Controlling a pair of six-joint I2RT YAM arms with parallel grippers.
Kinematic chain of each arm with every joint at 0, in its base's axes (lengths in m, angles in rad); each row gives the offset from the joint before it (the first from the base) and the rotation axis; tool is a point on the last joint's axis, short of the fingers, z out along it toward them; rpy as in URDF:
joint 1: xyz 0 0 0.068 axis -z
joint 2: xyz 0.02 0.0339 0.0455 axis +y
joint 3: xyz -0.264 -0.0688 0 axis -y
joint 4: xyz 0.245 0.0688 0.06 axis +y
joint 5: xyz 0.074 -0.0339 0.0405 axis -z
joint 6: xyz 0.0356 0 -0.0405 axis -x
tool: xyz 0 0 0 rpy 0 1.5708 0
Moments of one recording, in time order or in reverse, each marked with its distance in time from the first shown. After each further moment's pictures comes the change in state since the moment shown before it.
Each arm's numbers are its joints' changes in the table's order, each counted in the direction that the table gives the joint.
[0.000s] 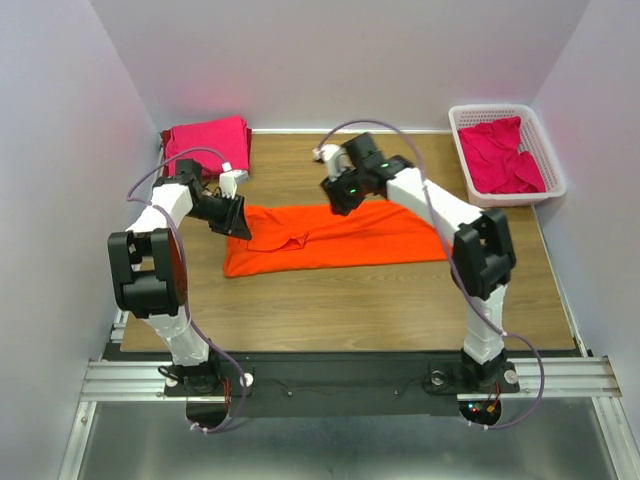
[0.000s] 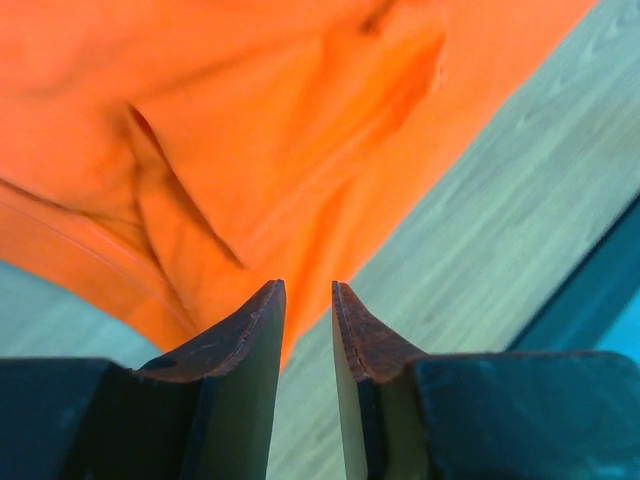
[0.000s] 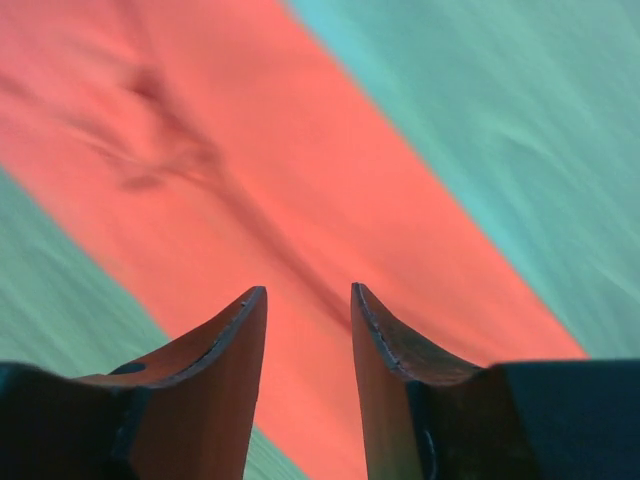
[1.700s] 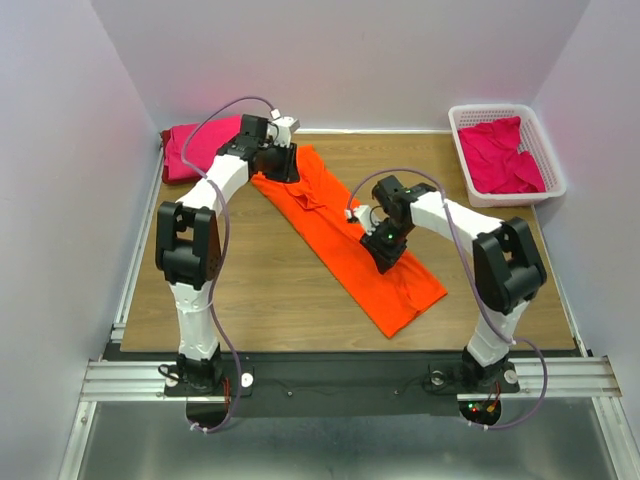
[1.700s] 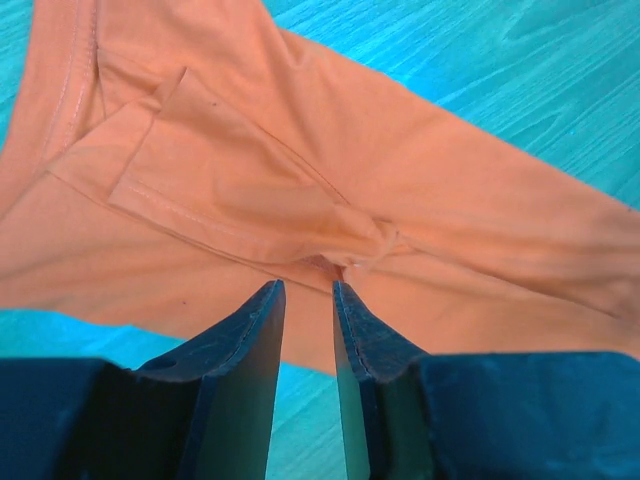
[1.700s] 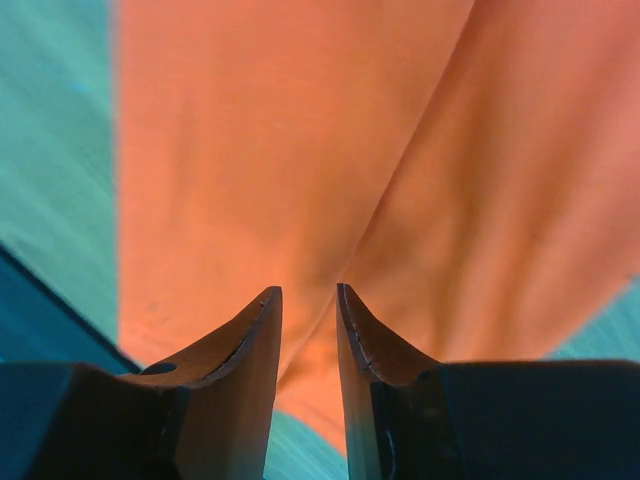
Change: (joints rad) left arm 0.325 0.290 0.451 -0.394 -0.295 0.436; right arm 0.110 -0.229 -0.436 0.306 -0.090 0.185
